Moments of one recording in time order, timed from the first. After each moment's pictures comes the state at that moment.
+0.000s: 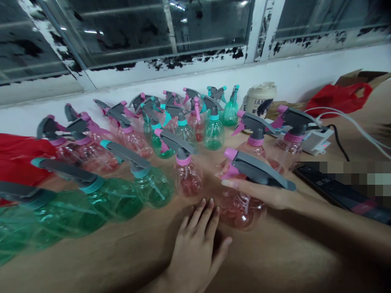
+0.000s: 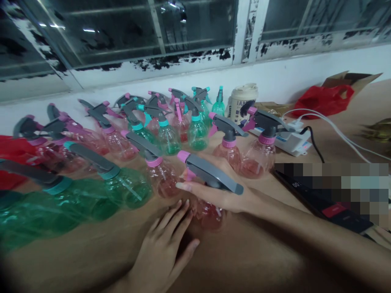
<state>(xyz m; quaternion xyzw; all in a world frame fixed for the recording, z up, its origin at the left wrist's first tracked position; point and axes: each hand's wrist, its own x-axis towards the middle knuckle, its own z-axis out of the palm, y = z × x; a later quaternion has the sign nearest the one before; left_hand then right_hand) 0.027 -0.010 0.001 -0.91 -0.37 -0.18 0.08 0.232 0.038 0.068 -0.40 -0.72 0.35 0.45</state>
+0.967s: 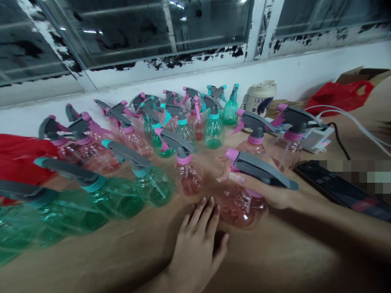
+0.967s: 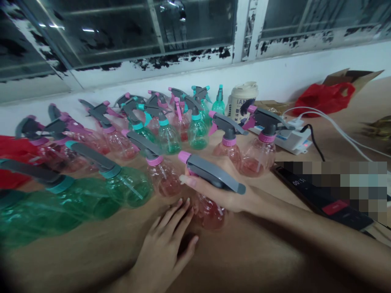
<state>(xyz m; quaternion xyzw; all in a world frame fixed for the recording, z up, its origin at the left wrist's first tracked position) 0.027 -0.011 0.000 -0.91 -0.38 -0.16 0.07 0.239 0.037 0.070 -0.37 -0.74 0.32 0.46</state>
